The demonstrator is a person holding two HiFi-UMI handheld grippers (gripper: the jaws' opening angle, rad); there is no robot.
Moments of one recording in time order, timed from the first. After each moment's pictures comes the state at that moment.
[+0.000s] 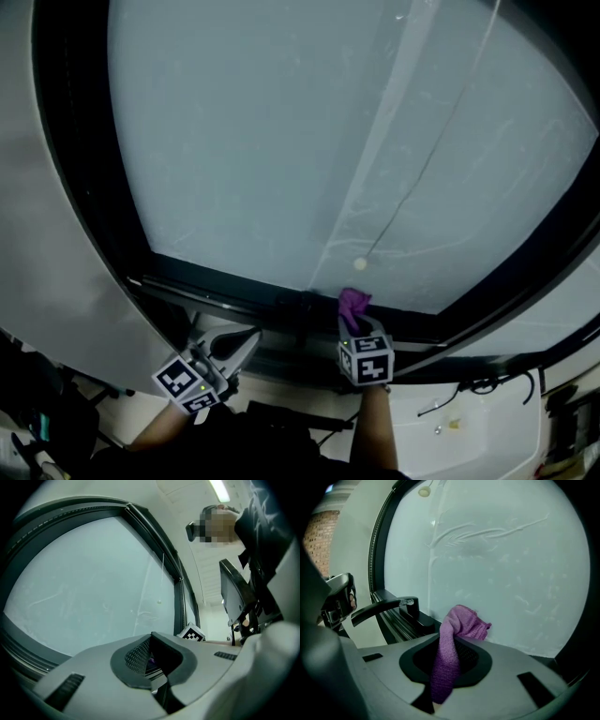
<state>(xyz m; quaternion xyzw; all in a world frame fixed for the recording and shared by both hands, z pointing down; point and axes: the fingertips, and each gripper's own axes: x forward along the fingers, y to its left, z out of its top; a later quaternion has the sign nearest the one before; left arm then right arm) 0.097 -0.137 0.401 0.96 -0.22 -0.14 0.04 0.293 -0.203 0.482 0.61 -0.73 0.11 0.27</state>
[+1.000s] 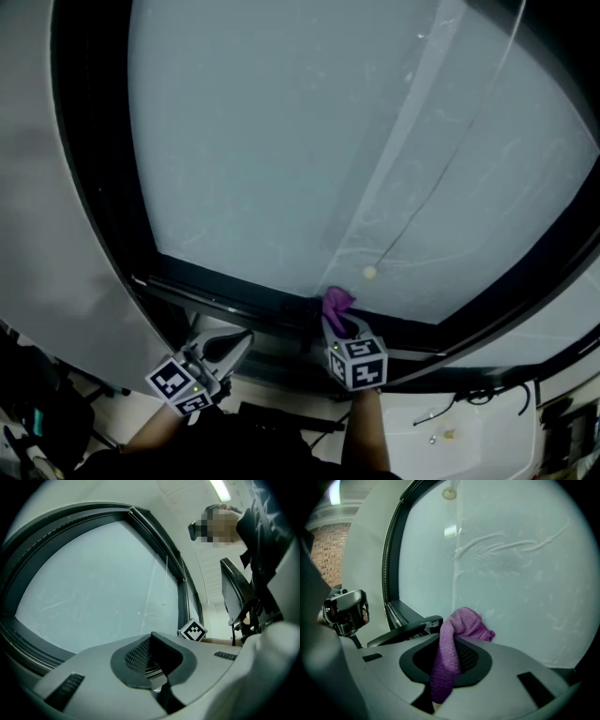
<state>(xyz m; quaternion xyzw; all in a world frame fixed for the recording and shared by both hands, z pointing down) 0.072 -0.140 0.406 0.96 -0.24 -0.14 0.05 0.233 -0.212 0.458 0.55 -0.79 0.10 0.23</state>
